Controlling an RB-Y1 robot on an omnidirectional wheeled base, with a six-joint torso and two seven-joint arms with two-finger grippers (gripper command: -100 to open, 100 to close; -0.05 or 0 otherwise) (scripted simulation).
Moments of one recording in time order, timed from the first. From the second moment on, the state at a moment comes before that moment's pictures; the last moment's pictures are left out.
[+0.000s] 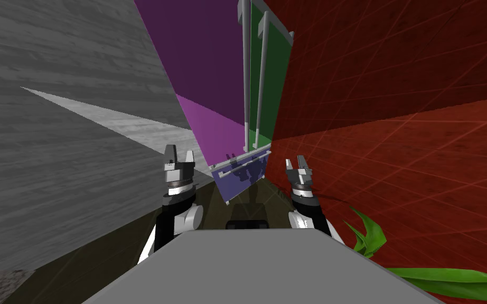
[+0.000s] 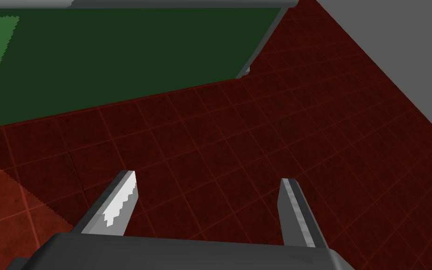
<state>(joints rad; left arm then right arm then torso) 0.47 -0.02 -0.01 -2.38 -0.04 -0.53 -0.14 0.54 -0.02 0.06 -2.21 0.08 -0.59 -0.15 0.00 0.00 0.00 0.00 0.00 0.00</state>
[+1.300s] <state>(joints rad) 0.47 0.03 -0.01 -2.35 -0.03 -0.54 -0.14 0.54 -0.02 0.06 -2.21 0.08 -0.59 -0.15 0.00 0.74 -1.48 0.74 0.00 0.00</state>
